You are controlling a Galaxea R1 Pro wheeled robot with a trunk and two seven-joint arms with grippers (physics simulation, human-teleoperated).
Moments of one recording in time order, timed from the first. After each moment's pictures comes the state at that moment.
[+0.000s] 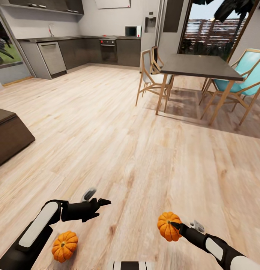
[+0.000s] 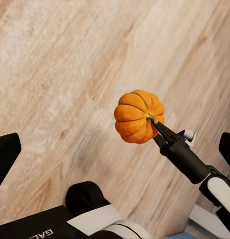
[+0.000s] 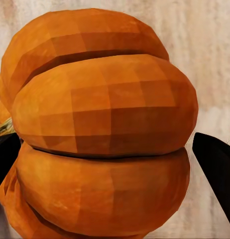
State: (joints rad) left arm -0.40 0.23 -0.21 -1.38 1.53 0.99 0.41; right arm -0.60 -0.24 0.50 -0.21 -1.08 0.19 0.45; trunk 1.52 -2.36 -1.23
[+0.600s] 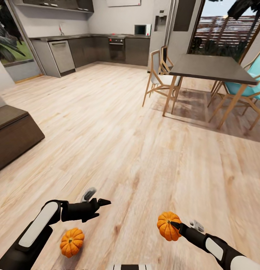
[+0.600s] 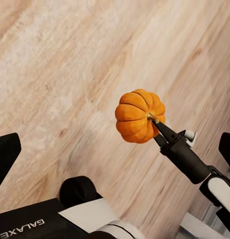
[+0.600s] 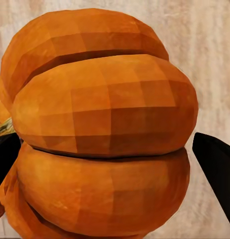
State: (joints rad) left arm -0.39 0.23 -0.21 -1.37 1.53 0.99 0.41; right arm -0.60 -0.24 0.50 -0.21 -1.08 0.19 0.46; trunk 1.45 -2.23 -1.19
